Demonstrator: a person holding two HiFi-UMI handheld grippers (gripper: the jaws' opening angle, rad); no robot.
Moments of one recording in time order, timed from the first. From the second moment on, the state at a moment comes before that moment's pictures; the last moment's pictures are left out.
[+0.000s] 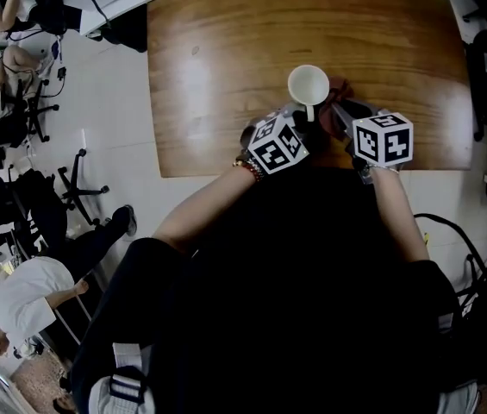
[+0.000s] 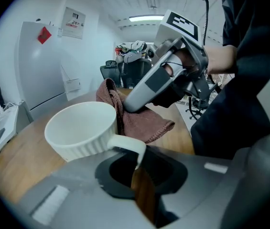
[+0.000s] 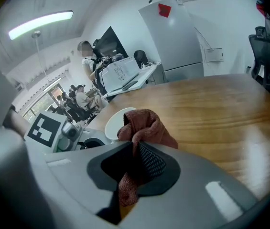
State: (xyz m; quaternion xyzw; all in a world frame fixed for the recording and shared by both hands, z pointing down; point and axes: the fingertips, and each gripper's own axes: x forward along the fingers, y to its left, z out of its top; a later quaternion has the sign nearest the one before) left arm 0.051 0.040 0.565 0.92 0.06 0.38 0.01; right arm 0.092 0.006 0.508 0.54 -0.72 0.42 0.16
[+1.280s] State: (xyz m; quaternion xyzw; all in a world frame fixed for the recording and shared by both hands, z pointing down) left arm 0.039 0.039 0.558 0.94 0.06 0.34 0.02; right arm 0.136 0.002 0.514 0.56 -0.71 0.30 0.31
